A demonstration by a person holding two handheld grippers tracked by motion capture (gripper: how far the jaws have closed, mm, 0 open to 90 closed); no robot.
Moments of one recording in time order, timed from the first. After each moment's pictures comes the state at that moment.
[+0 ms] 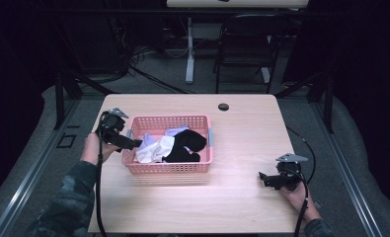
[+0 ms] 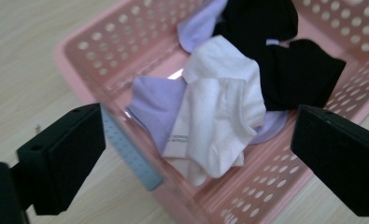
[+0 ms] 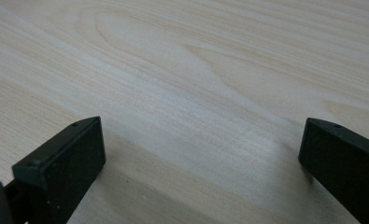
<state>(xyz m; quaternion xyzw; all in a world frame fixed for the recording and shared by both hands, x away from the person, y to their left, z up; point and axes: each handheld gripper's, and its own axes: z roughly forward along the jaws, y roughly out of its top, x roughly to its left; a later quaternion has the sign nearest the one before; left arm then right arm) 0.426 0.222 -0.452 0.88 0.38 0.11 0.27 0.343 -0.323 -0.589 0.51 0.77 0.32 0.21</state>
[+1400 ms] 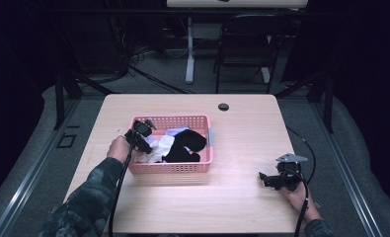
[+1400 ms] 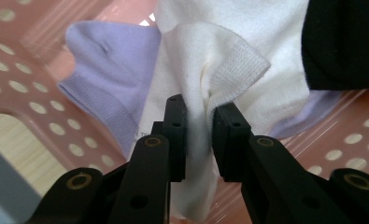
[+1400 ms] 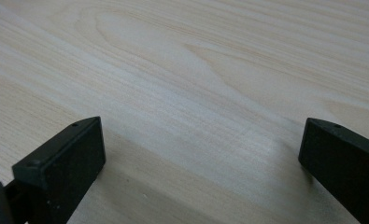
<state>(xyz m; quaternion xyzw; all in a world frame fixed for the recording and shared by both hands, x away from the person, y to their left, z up) 0.460 0.172 -0.511 0.91 0.40 0.05 0.12 0.342 -0.323 -0.589 0.51 0.77 0.32 0.21</state>
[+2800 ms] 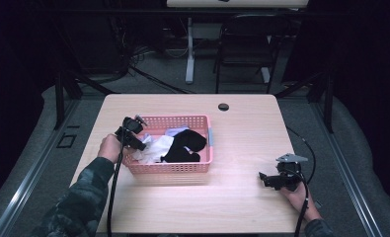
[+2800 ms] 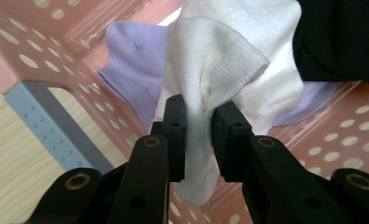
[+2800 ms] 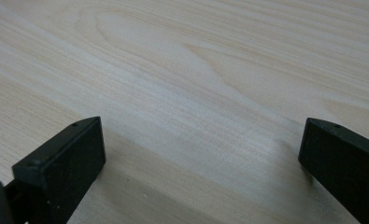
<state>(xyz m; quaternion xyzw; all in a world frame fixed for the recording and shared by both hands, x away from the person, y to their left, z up) 0.456 0.197 -0.491 0.90 0.41 0.06 0.15 0.342 -0.323 -0.589 0.51 0.77 0.32 0.21</state>
